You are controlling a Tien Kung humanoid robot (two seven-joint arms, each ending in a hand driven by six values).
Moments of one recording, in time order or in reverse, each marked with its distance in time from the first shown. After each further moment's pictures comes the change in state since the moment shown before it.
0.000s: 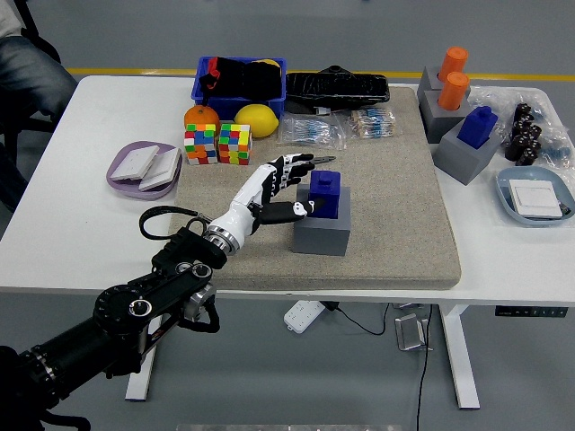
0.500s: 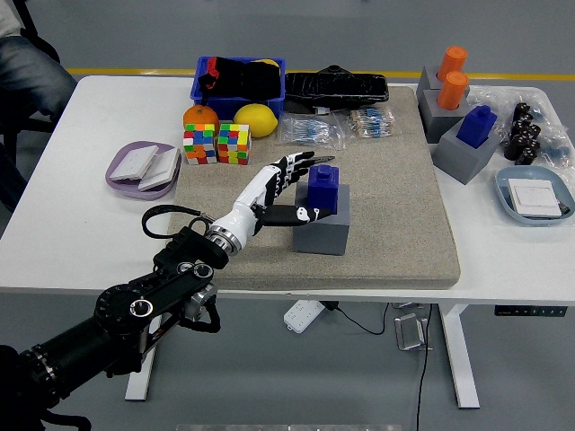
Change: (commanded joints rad) left arm -0.006 0.000 -0.002 -0.007 0.010 0.013 -0.002; right arm 0.001 -0.001 0.001 0.000 0.001 0.000 0.001
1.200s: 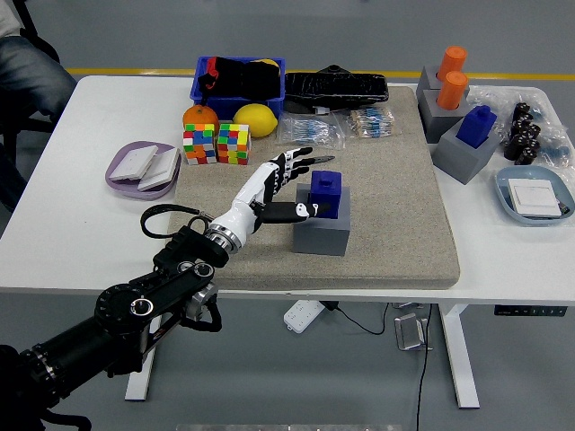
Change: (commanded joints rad) left arm -0.003 0.000 0.004 -0.009 -0.017 0.022 -0.014; right arm 0.000 0.001 -0.001 0.000 0.002 0.000 -0.001
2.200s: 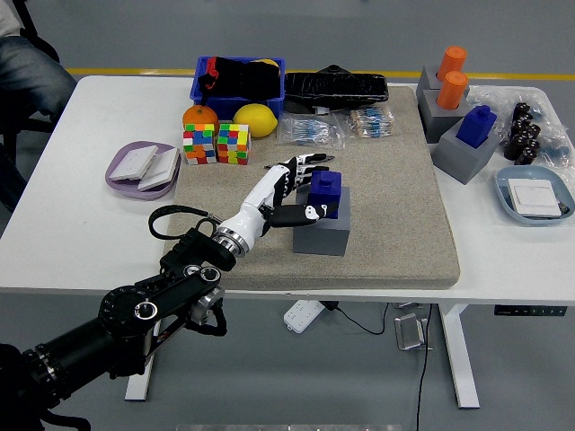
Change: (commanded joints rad) left arm -0.004 0.000 0.041 -0.025 -0.007 0.014 0.002; right arm 0.000 0.001 -0.003 0.000 0.003 0.000 0.000
